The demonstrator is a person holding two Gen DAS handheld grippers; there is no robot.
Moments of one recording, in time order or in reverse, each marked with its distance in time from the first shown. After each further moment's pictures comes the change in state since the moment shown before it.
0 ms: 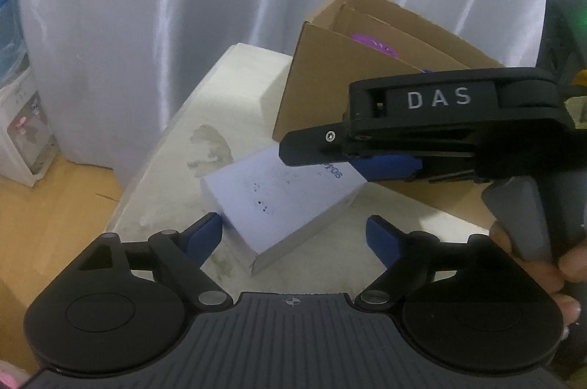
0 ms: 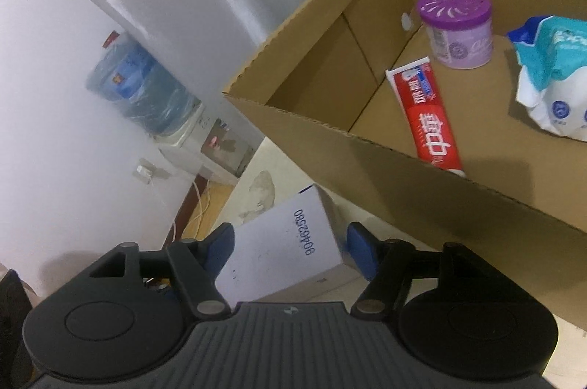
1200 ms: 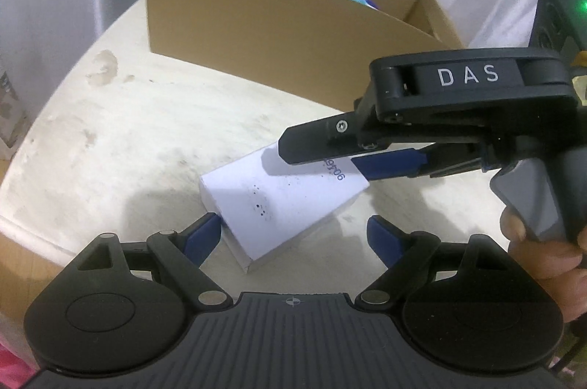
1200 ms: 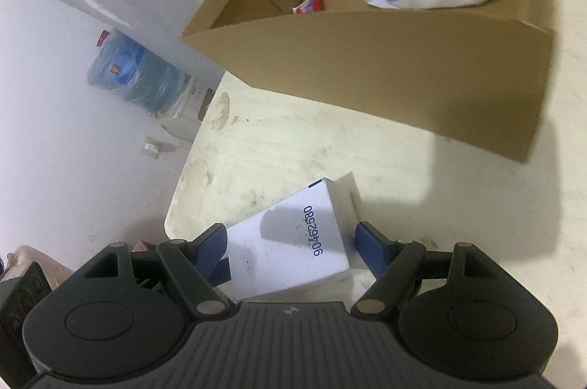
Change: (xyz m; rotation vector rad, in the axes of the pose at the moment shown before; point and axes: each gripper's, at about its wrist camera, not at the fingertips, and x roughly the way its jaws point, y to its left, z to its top) left arm -0.034 -0.113 -0.065 0.070 0.162 -0.067; right arm -0.110 -0.071 -0.080 0.161 0.105 0.033
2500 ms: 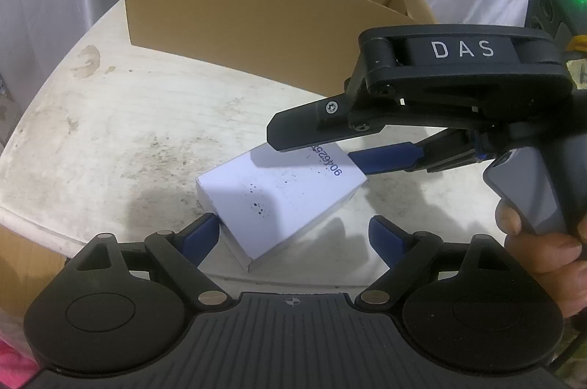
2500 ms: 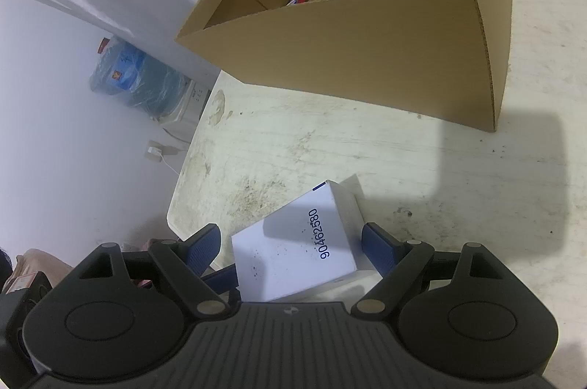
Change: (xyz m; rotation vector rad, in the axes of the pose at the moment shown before) left arm 0.001 -0.019 -0.009 0.026 0.013 -0.001; right arm -0.013 -0.013 -0.013 0.029 -0.007 0.017
